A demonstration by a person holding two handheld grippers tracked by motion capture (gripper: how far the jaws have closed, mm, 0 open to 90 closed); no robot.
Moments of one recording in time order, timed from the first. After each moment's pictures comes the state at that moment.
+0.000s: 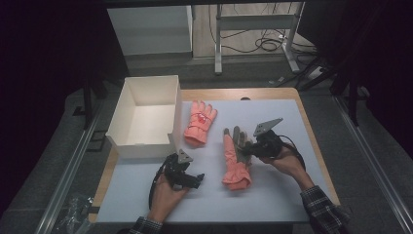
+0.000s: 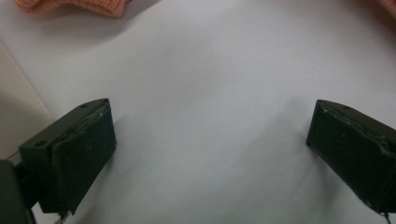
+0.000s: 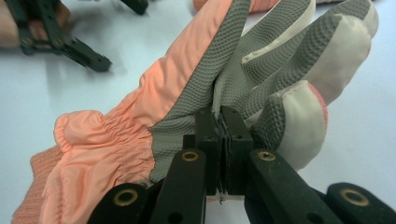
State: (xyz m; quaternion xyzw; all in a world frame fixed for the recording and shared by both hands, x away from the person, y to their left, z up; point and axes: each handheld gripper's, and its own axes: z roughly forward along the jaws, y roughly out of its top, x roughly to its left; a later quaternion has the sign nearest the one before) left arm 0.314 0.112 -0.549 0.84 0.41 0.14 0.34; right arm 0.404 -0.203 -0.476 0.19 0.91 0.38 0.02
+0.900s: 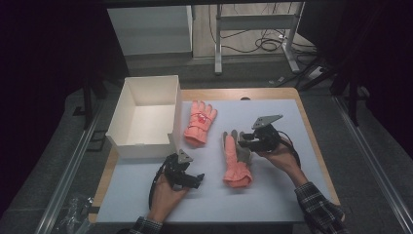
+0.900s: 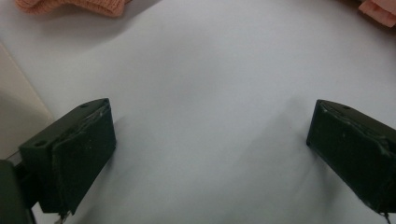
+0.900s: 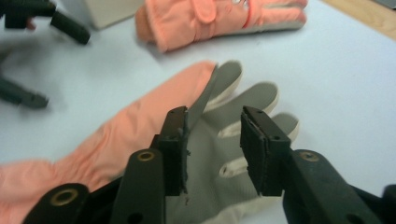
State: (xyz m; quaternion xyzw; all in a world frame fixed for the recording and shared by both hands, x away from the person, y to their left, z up) left arm 0.314 0.112 -0.549 0.83 0.41 0.14 0.34; right arm 0.418 -0.196 -0.472 0.23 0.88 0.40 0.11
